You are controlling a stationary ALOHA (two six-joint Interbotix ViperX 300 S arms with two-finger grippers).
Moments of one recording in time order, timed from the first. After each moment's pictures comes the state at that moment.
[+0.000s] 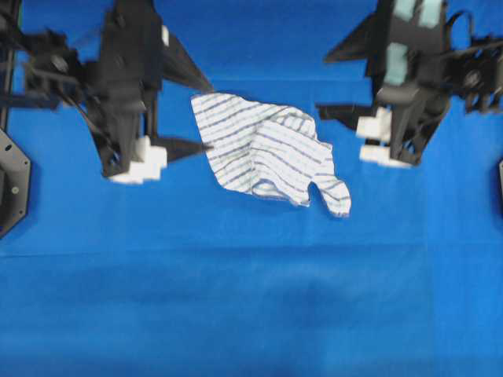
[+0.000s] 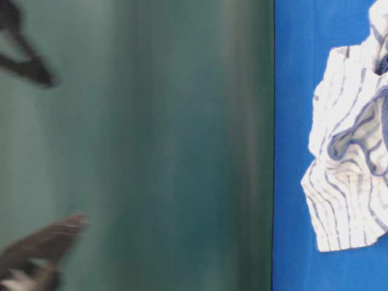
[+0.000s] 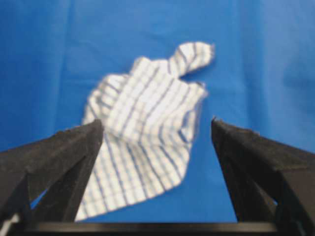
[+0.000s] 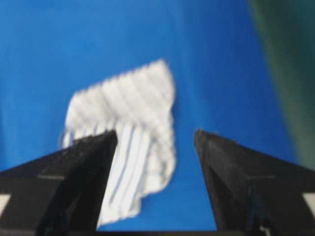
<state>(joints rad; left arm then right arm) 0.06 -0.39 0.49 -0.02 0.45 0.11 0.01 -0.36 0.35 -0.38 0.76 0.29</state>
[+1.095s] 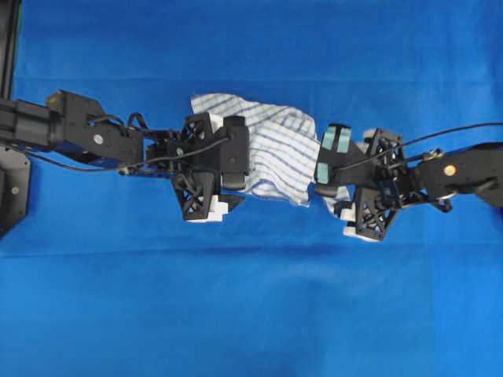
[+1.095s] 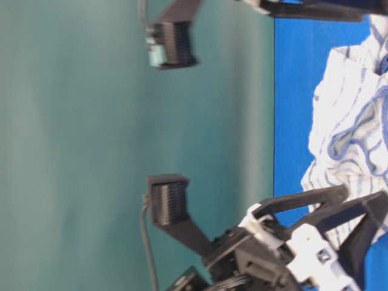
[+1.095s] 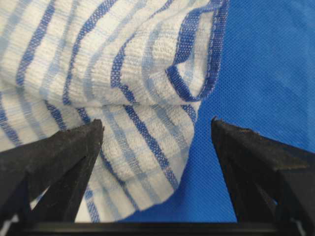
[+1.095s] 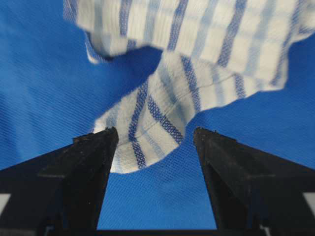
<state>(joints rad) 0.05 0.16 0.68 -0.02 -0.09 0.10 0.08 0.02 0.77 -0.36 0.37 0.64</state>
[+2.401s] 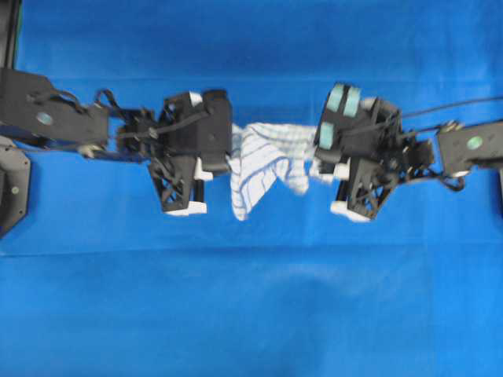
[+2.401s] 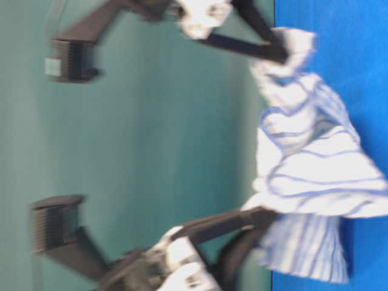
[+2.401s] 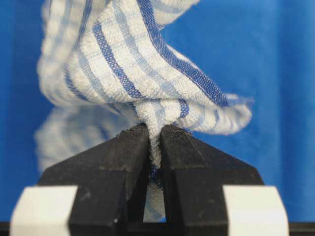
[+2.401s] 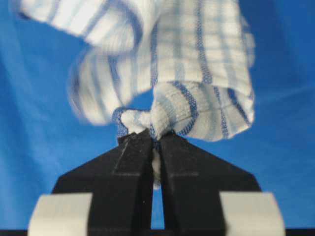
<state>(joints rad) 0.05 -0.12 0.64 -0.02 0.21 0.06 0.03 -0.17 0.65 -0.37 0.49 0.62</state>
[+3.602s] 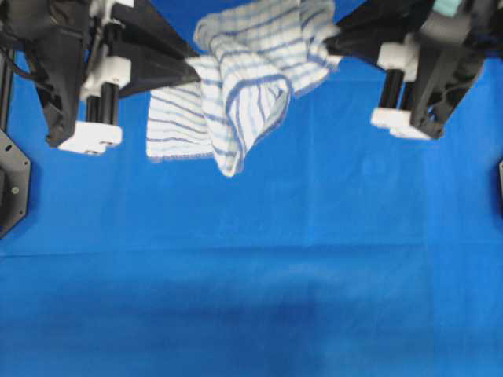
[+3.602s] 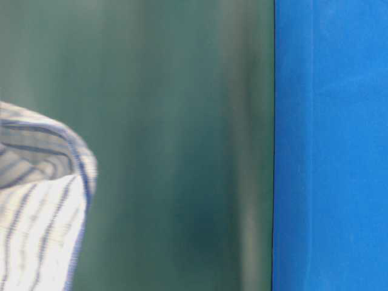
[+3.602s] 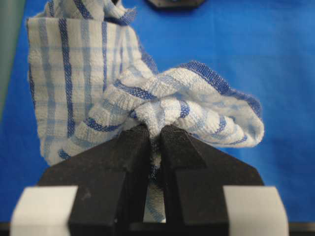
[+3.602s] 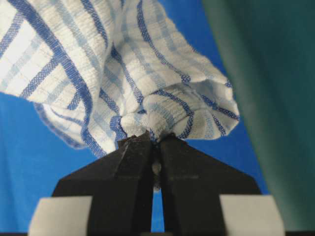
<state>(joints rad) 0.06 -0.39 0.05 -0.02 0.77 0.08 0.03 -0.33 0.01 -0.44 0.99 0.30</state>
